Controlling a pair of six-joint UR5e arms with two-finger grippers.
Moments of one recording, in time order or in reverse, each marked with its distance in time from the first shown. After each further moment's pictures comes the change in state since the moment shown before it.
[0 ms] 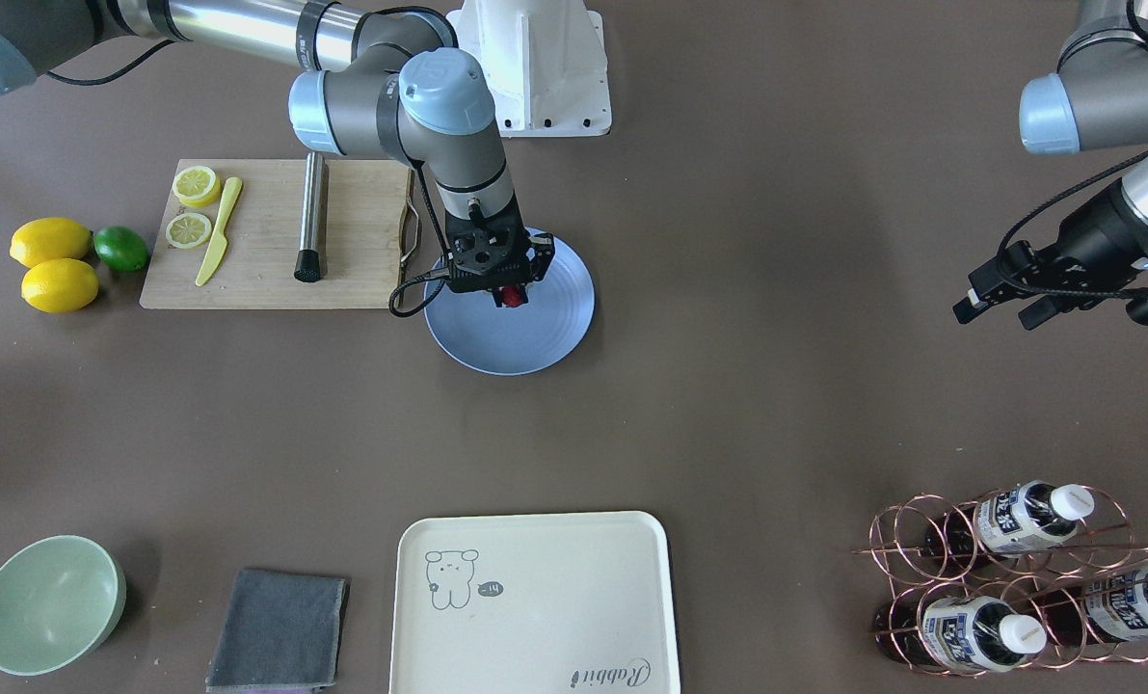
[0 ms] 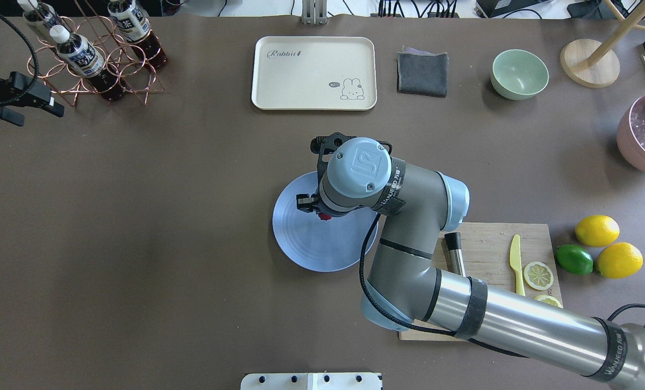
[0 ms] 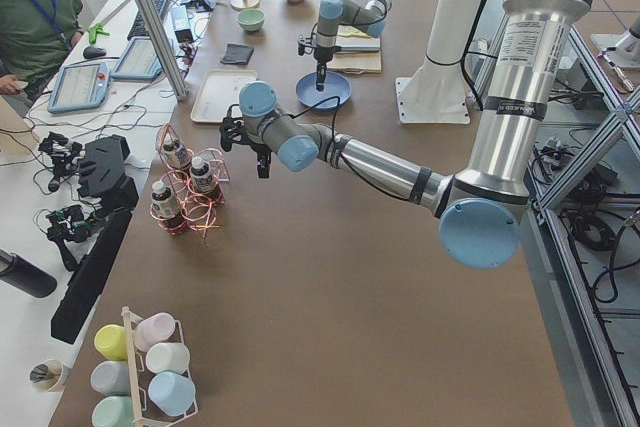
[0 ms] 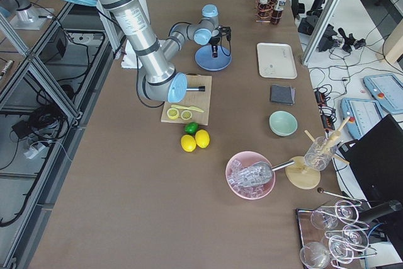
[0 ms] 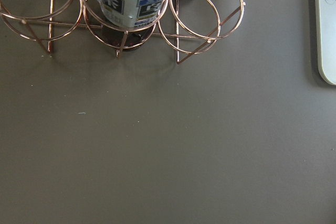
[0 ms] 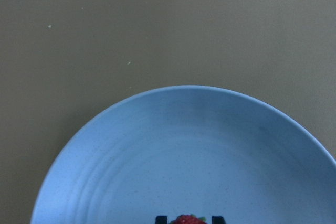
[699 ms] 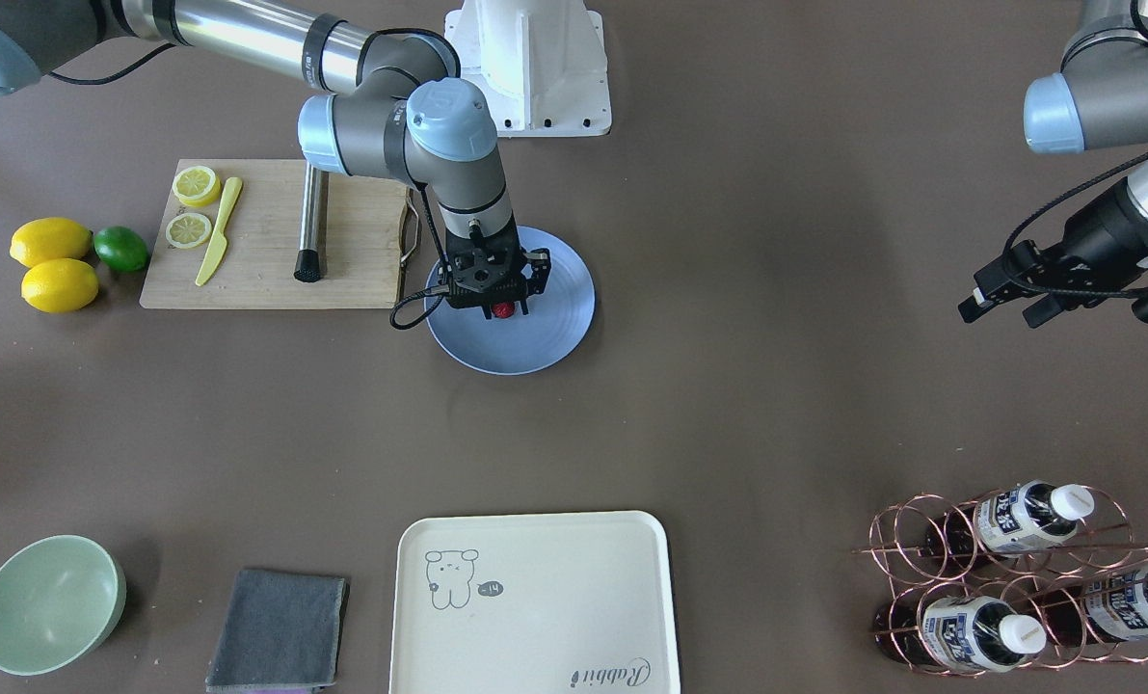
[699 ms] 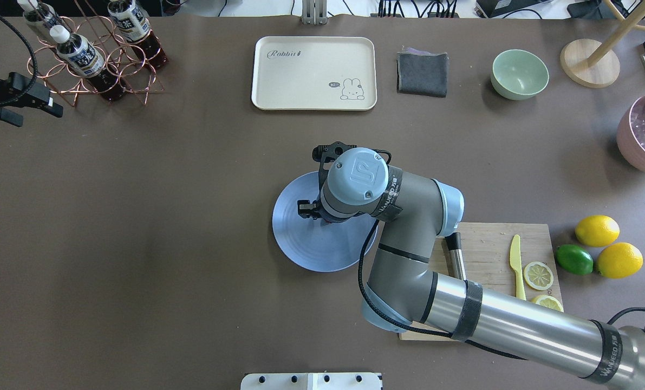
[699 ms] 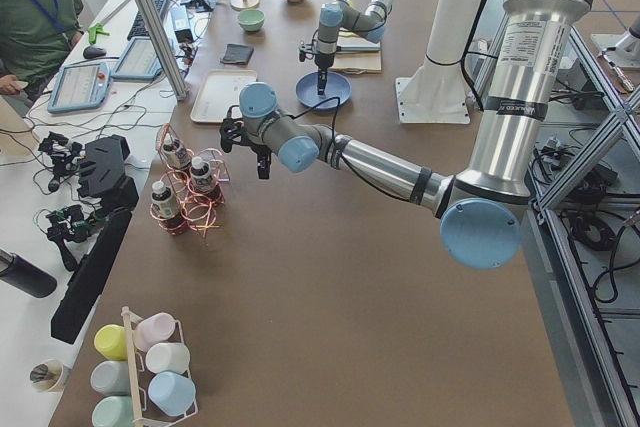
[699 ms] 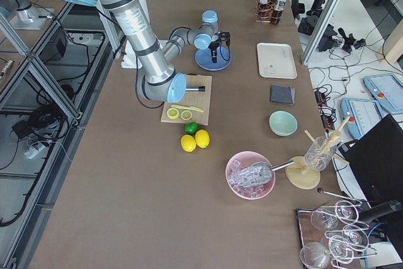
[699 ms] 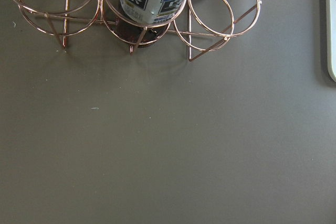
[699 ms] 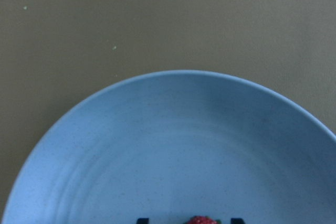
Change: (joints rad) left arm -0.001 0.002 -0.001 0.001 0.000 0.001; right arm -0.010 -0.002 -0.045 0.049 0.001 0.019
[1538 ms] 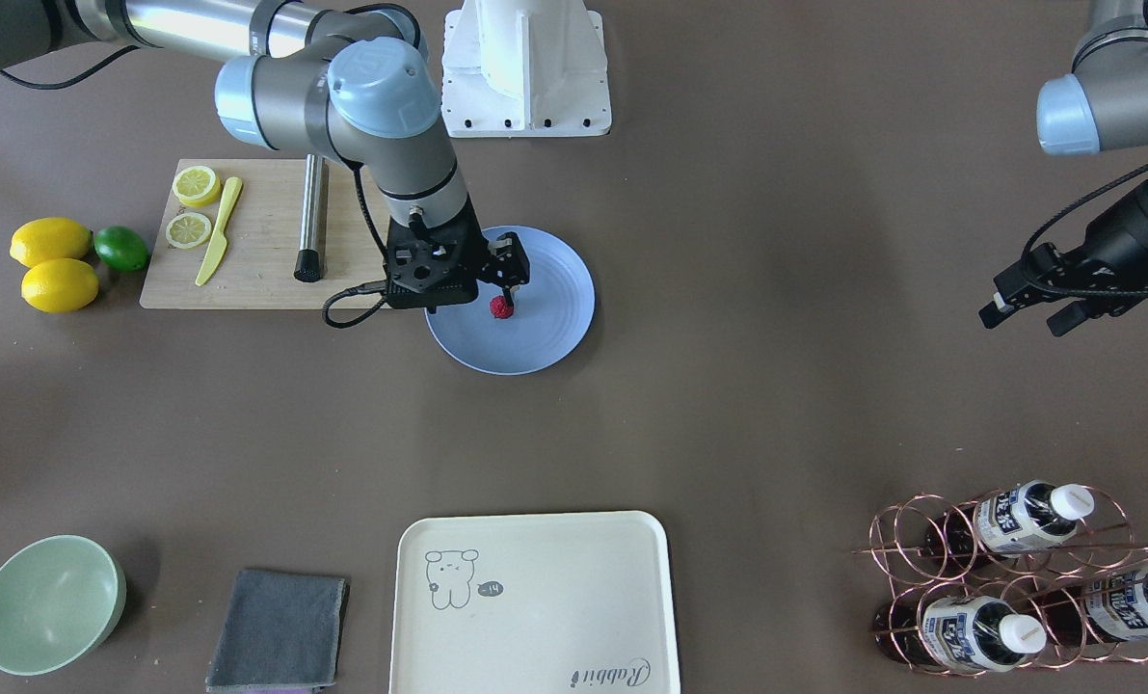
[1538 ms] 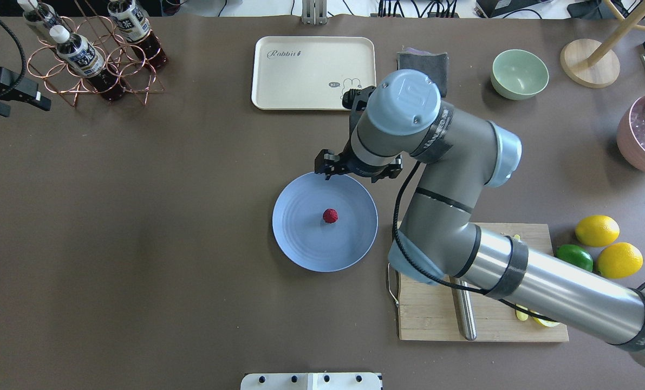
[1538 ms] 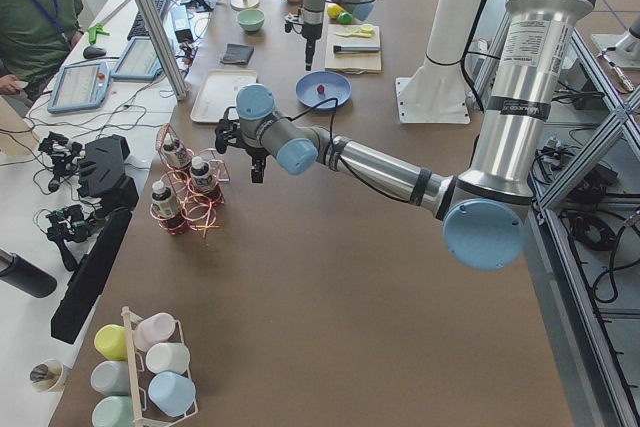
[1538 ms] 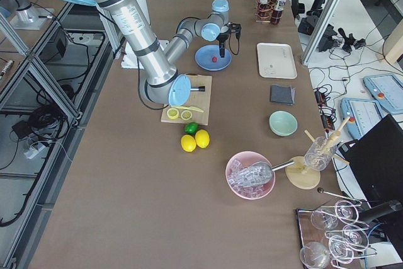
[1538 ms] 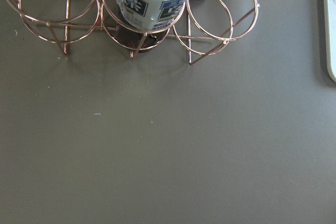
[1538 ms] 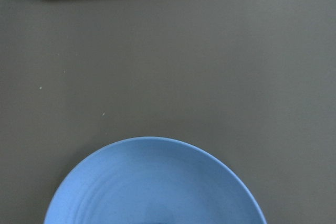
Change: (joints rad) left arm -0.054 0.000 0.025 0.020 0.028 0.151; right arm 0.186 -0.049 0.188 -0.181 0.181 -0.052
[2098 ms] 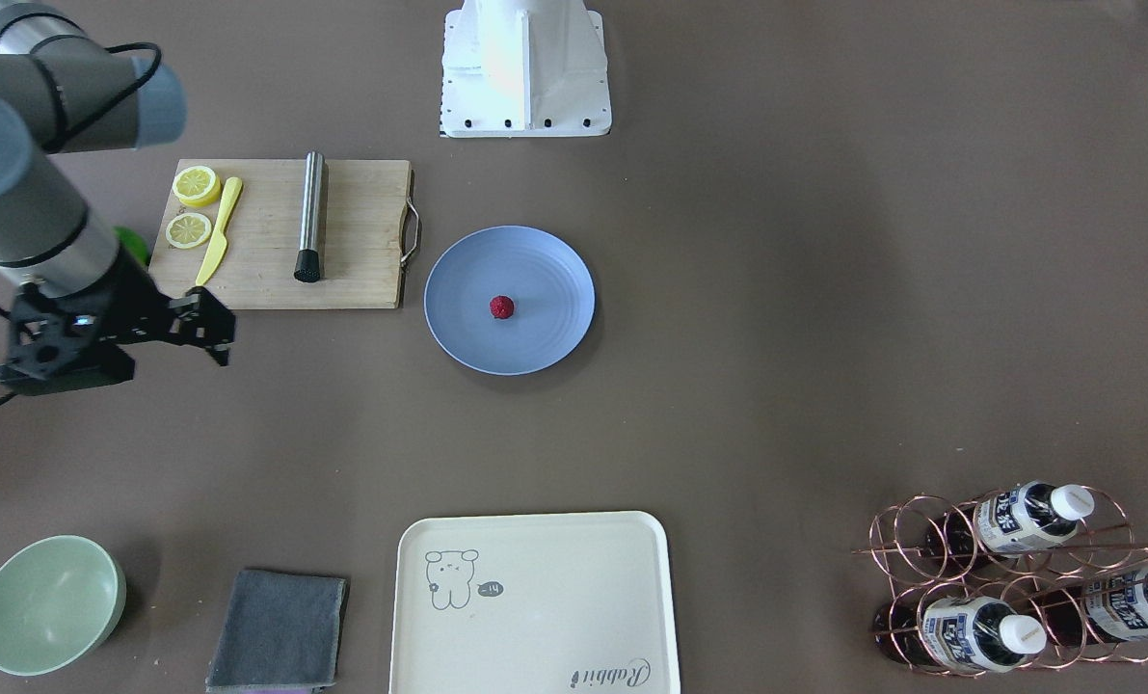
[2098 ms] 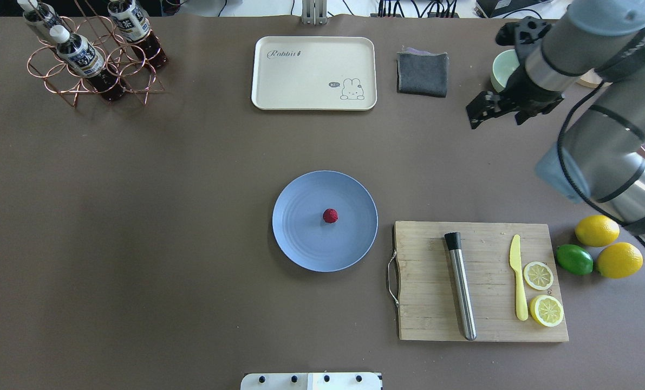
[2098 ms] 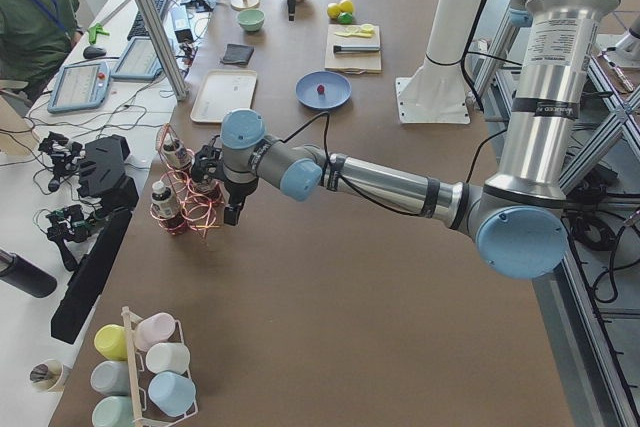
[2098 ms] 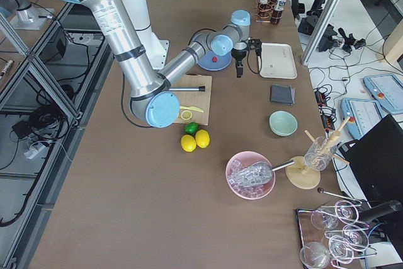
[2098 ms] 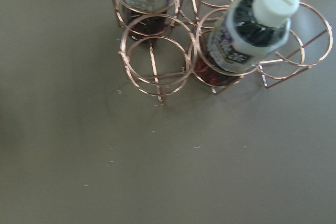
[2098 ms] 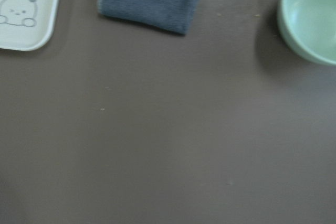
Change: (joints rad) left arm -0.203 0.070 0.044 0.088 0.075 0.461; right arm 0.406 -0.317 0.067 -0.050 0.217 -0.572
